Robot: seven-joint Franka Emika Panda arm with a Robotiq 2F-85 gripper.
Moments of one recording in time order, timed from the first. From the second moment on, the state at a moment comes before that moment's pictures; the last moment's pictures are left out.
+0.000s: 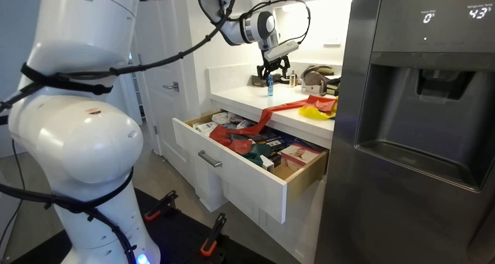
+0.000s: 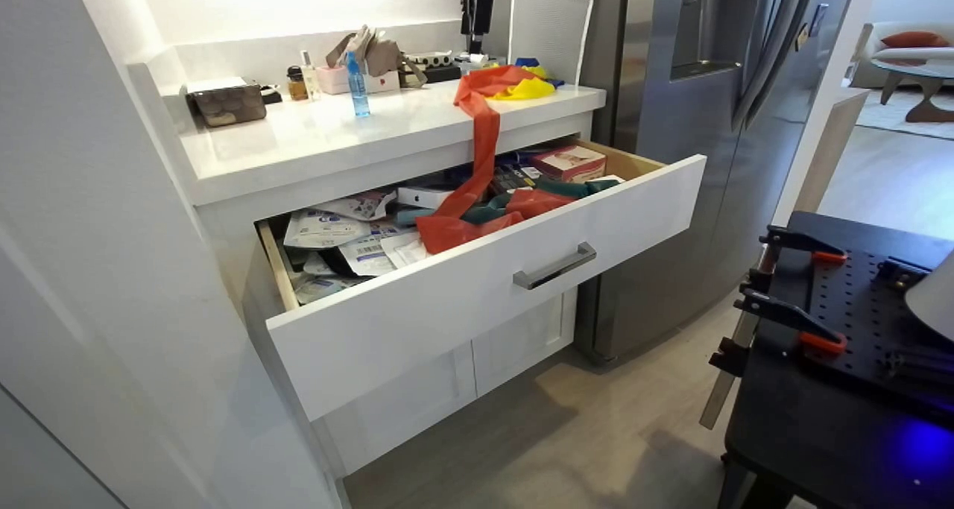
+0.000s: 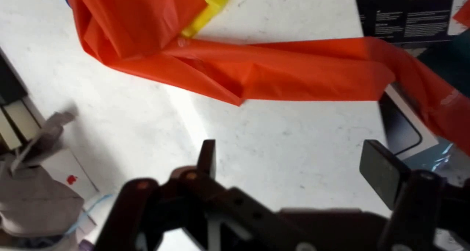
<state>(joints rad) -0.06 0.43 0.01 -1.58 -0.13 2.37 -0.85</state>
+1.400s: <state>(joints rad) -0.15 0.99 -0.08 -0.73 -0.15 1.88 -0.60</state>
